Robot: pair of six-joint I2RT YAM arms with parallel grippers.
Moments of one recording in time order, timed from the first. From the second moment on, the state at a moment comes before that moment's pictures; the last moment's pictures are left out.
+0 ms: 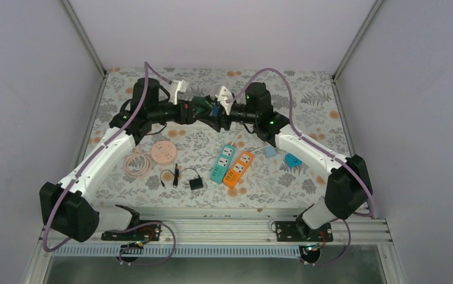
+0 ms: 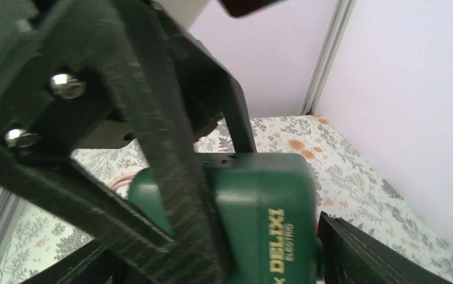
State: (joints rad) left arm -0.38 1.30 1.17 -0.37 0.64 -0.39; right arm 0.64 1.53 1.21 0.08 -0.62 -0.32
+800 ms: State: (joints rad) left arm -0.41 1.25 0.89 0.22 0.58 0.34; right arm 0.63 1.37 1.43 -0.28 -0.37 0.29
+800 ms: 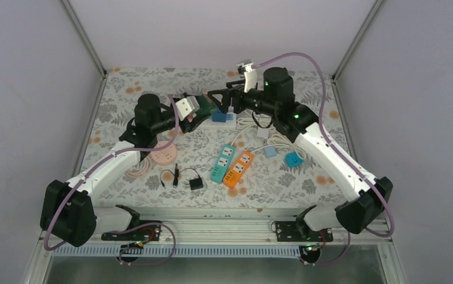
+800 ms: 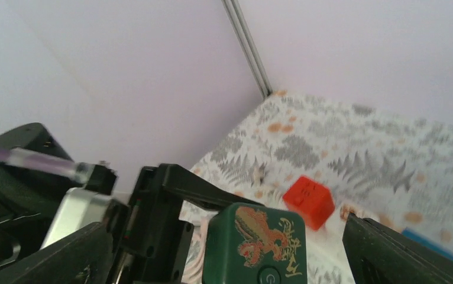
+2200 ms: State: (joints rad) left arm -0.42 1.11 0.77 0.31 0.54 0.42; right arm 0.62 1.53 1.34 -0.23 -0.58 0.57
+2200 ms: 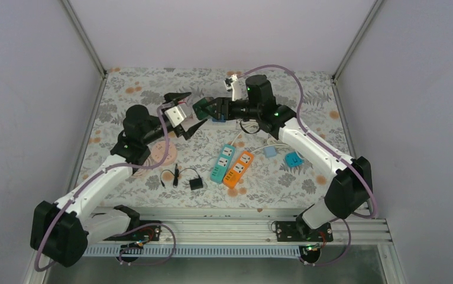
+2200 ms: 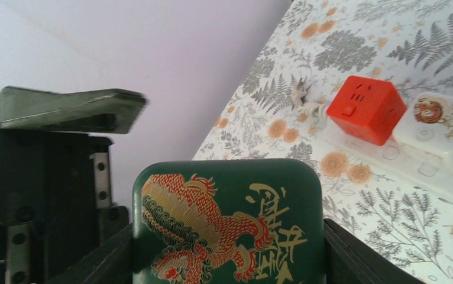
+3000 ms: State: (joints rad) left arm -0.42 0.38 0.64 0.12 -0.12 0.00; right arm 0.73 1.60 1.28 -0.21 -0.32 0.34
